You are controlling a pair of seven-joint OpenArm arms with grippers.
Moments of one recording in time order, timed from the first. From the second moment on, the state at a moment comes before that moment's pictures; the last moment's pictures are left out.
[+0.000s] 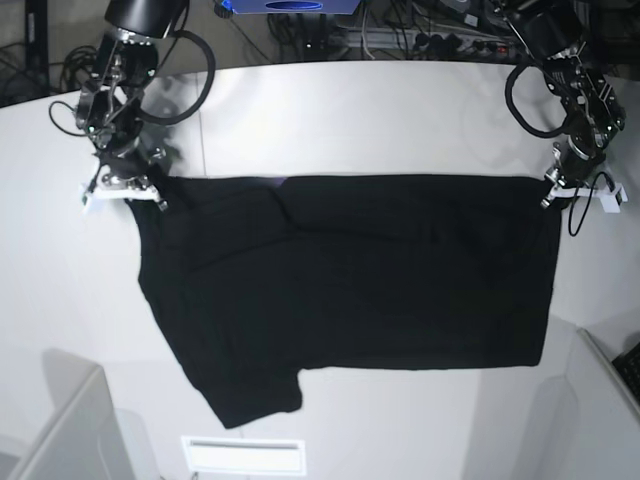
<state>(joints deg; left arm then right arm) 6.0 -14.6 -39.6 74.8 -38.1 -8.5 42.1 -8.5 -0.9 26.6 87.1 35.2 -4.8 -43.2</state>
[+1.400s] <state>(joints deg) 25.2 -11.3 -44.4 99.4 -37.0 -7.8 53.4 -26.4 -1.0 27.9 107.2 34.9 -8.7 -52.9</state>
